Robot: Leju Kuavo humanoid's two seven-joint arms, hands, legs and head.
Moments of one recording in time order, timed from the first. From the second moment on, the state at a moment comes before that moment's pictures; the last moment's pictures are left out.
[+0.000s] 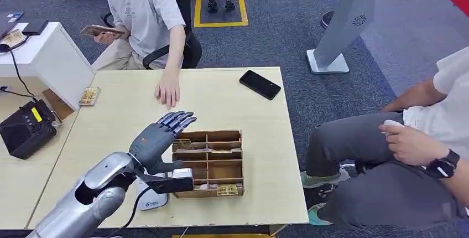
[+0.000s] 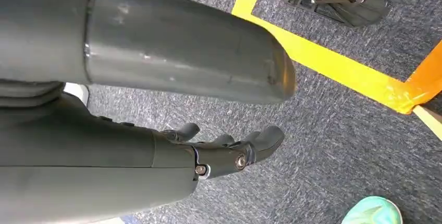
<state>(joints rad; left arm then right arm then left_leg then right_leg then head) -0.43 0.34 -0.73 -1.55 -0.73 -0.05 0.00 -0.10 0.08 -0.99 0.00 1.54 -0.27 -0.24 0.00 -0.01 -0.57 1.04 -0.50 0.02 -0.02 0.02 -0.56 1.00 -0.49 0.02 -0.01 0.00</state>
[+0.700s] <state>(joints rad) -0.44 0.34 -0.74 -1.52 -0.72 -0.07 0.01 -0.10 0.08 -0.97 0.00 1.54 -0.27 -0.24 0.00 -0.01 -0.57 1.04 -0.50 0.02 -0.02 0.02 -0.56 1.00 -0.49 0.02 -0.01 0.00</state>
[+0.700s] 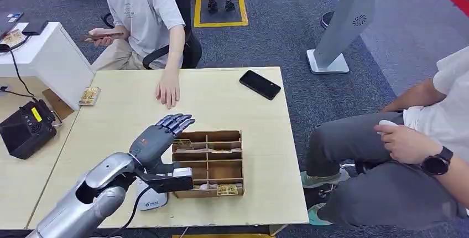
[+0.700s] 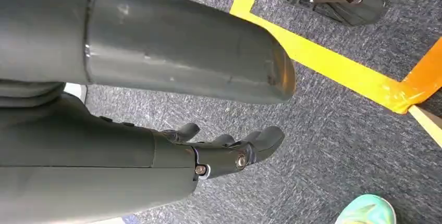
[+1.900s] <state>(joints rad) -0.46 0.35 -0.75 -1.47 -0.70 -0.10 0.03 -0.11 0.08 -0.95 0.00 1.54 -0.26 -0.23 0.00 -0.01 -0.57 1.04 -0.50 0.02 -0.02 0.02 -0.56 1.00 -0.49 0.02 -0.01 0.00</state>
